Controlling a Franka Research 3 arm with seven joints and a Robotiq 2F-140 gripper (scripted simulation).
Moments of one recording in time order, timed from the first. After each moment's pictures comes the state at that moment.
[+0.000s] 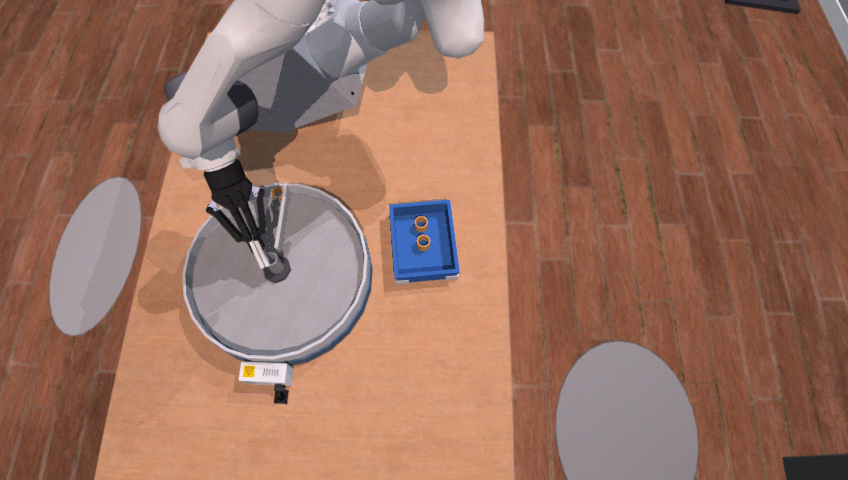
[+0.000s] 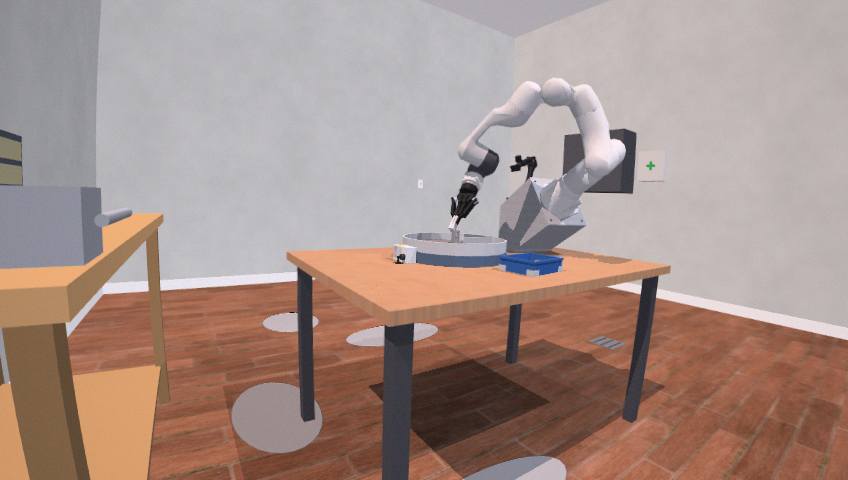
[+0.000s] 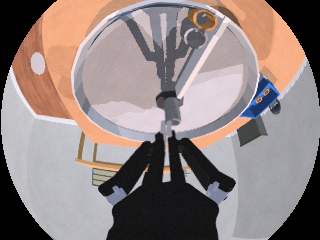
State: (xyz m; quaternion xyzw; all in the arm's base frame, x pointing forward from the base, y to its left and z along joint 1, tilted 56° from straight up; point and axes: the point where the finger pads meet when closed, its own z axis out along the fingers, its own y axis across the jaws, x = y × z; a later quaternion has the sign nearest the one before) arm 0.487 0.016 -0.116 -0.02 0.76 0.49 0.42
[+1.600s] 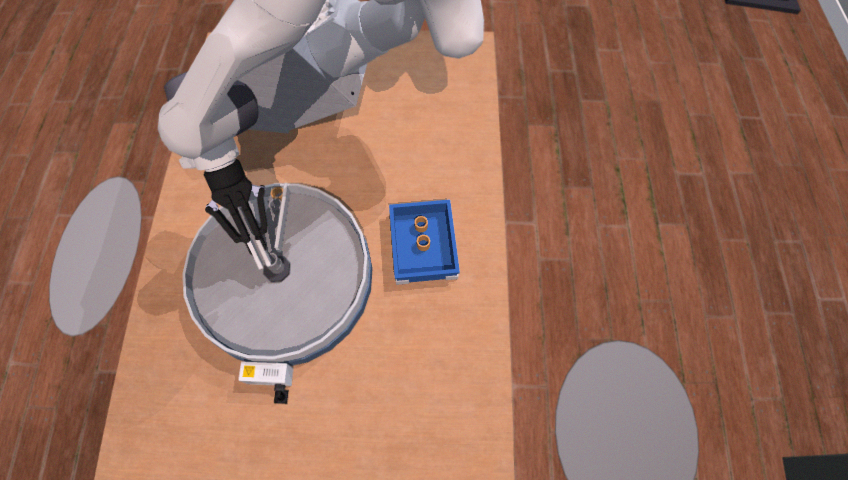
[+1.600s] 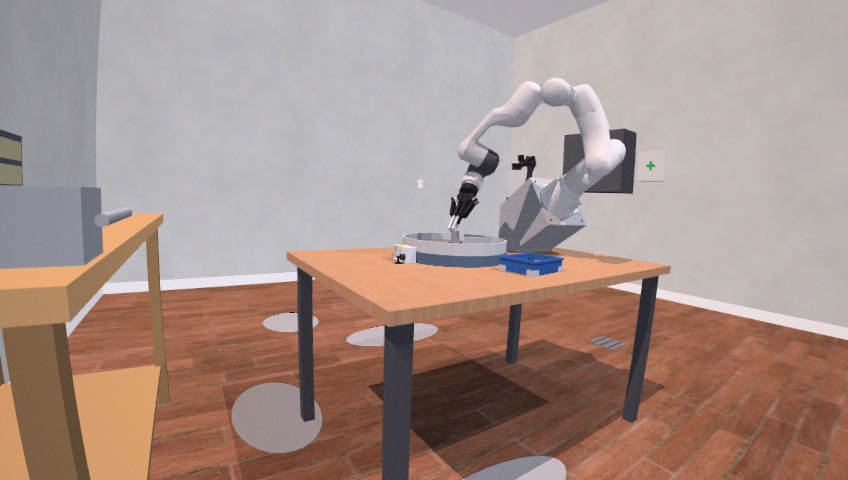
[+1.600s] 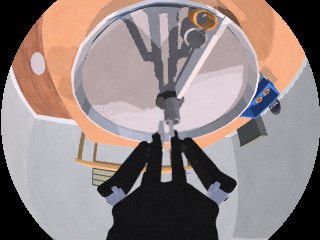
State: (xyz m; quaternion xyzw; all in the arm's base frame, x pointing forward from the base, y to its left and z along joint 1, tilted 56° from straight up) arm 0.487 0.016 -0.116 -0.02 0.76 0.49 0.42
